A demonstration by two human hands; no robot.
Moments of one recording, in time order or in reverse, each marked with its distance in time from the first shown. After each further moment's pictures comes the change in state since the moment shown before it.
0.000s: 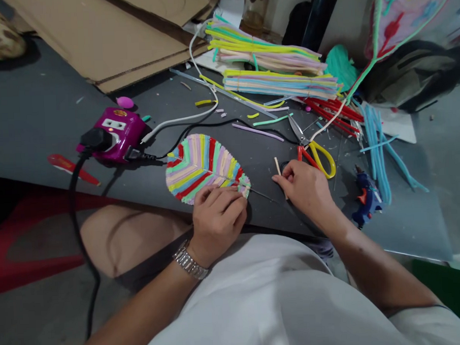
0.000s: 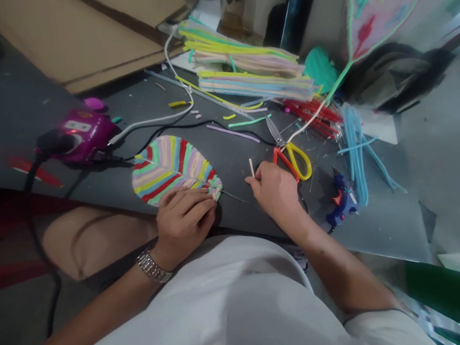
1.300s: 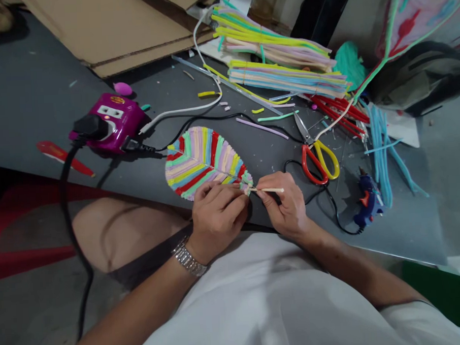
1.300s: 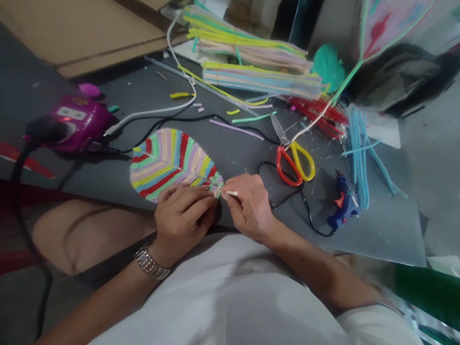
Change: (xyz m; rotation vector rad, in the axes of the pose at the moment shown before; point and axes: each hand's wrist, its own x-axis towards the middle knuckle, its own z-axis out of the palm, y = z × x) left_hand -0.005 -0.004 0.004 -0.009 0.025 -0.011; right_hand -0.029 -0.025 0.037 0.578 0.285 -0.654
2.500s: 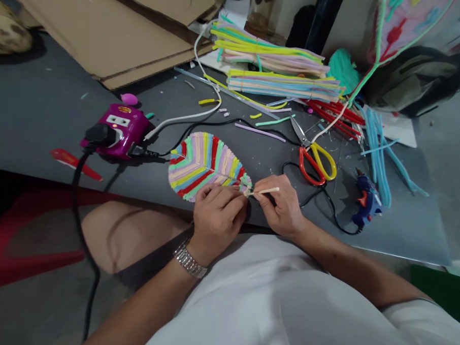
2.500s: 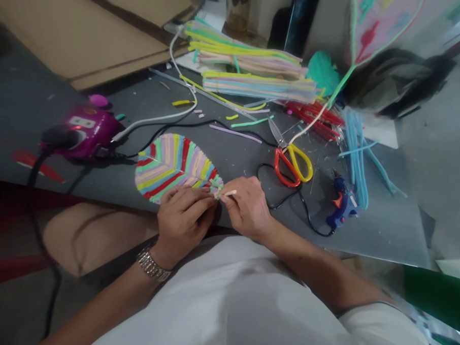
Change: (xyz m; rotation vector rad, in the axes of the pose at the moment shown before) left_hand 0.003 0.002 -0.003 -0.030 -0.029 -0.026; right_hand -0.002 0.002 0.003 -0.027 -0.010 -0.019
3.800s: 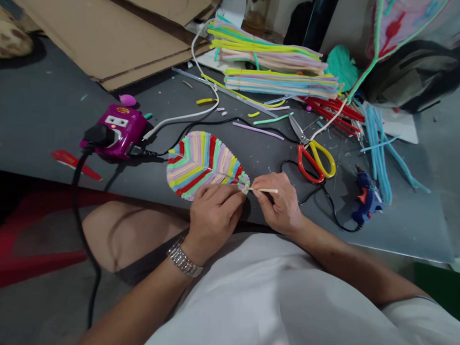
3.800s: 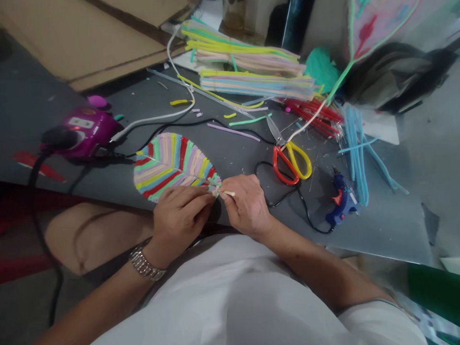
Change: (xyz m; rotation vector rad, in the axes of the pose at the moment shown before) left_hand 0.004 -0.002 -0.006 0.063 -0.062 0.044; right_hand -0.003 0.004 0.003 -0.055 0.029 -0.047
